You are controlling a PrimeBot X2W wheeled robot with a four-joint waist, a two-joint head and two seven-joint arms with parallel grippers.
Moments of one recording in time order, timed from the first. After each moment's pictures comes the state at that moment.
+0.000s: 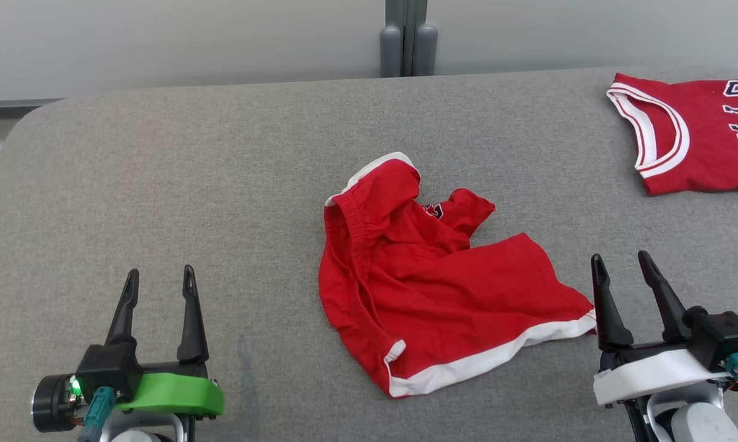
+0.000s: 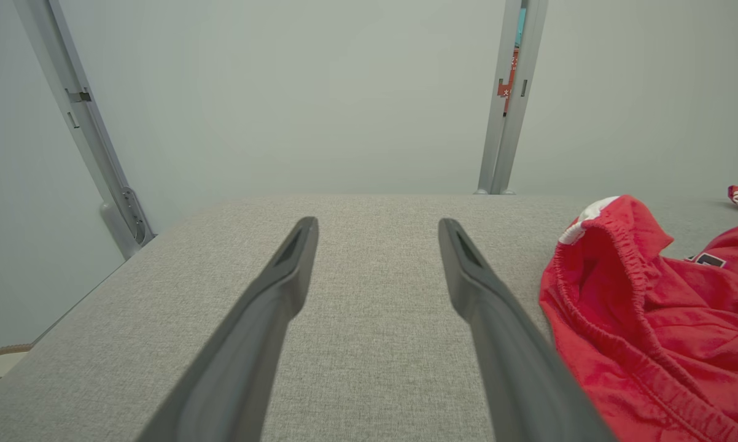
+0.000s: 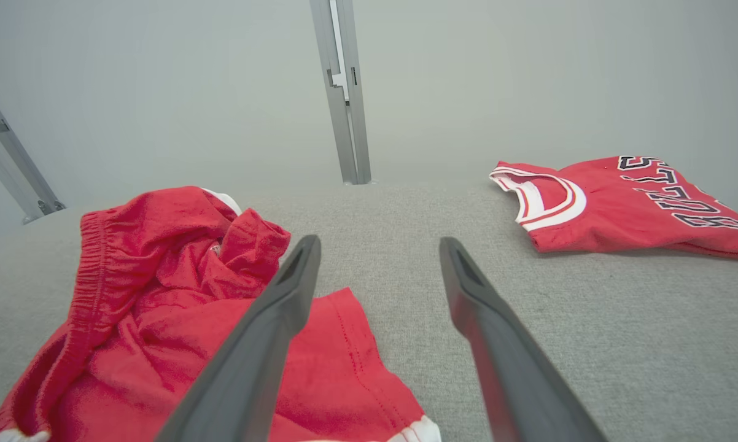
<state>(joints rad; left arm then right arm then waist) -0.04 0.05 -0.02 0.13 -0.12 -0.02 -0.26 0.00 -0.13 0.01 0.11 0.22 0.13 -0.26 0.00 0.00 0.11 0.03</state>
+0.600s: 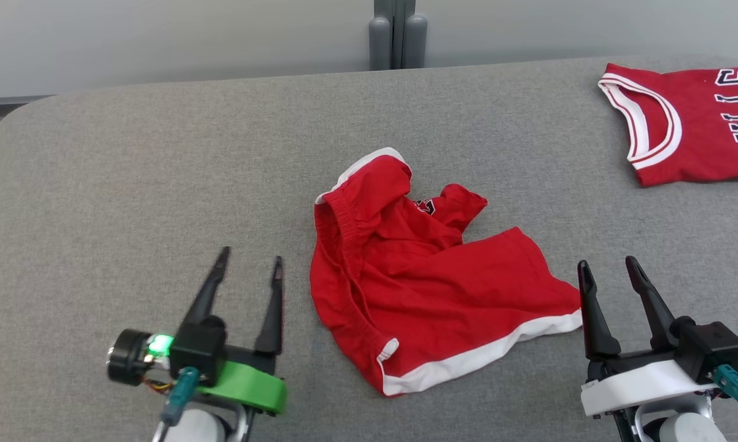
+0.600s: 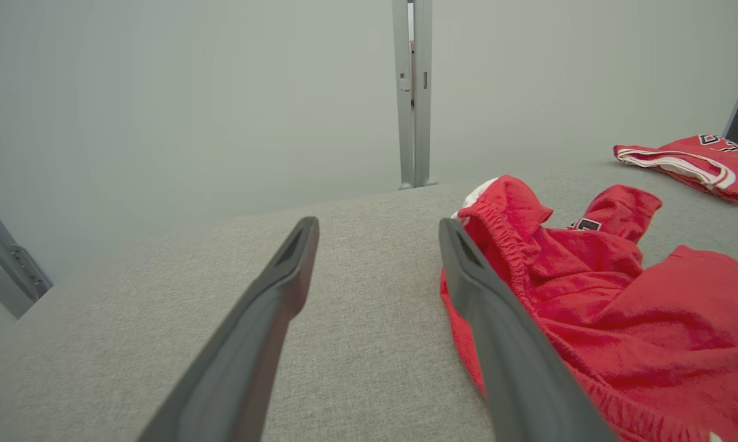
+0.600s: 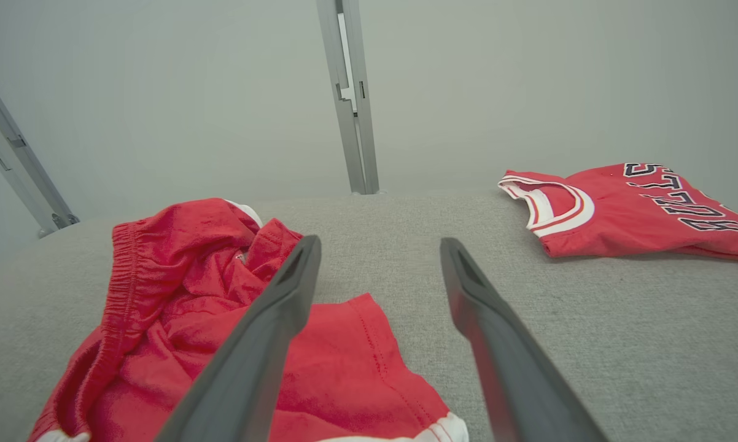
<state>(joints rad) -0.10 0.05 -0.17 0.15 -0.03 -0.08 -0.26 0.04 -0.09 0.02 0.03 0.18 0.13 -0.26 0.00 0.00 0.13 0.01</state>
